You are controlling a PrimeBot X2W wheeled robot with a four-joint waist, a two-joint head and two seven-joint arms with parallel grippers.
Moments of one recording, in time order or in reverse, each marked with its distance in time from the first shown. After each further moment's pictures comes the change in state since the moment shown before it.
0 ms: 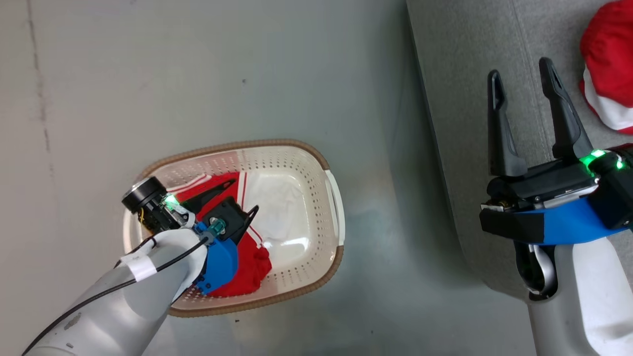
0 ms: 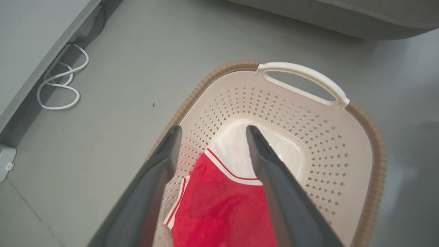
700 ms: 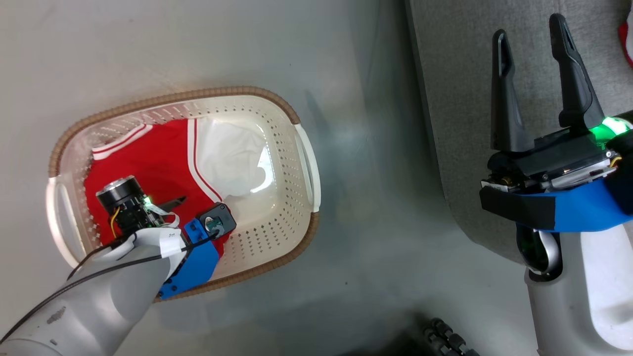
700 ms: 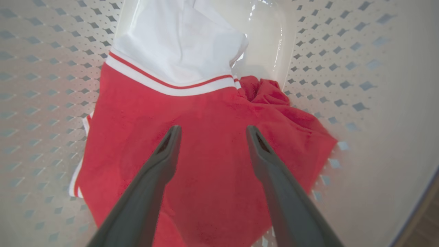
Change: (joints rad) left arm -0.057 0.064 -0.149 0.018 0.105 0.000 0.384; right arm -0.080 0.000 0.028 -0.052 0.023 0.000 0.000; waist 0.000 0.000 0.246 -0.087
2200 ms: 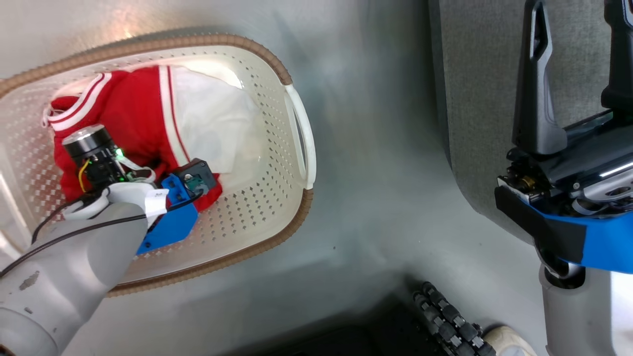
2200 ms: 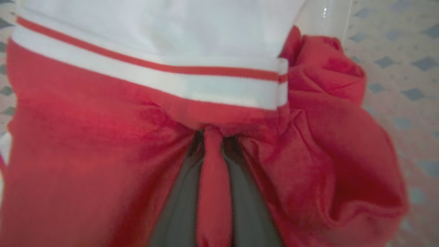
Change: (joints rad) left arm -0.134 0.044 -0.001 0.006 0.095 -0.002 0.070; right arm -0.025 0.000 0.027 -0.230 -0.080 0.000 0.000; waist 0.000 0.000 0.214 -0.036
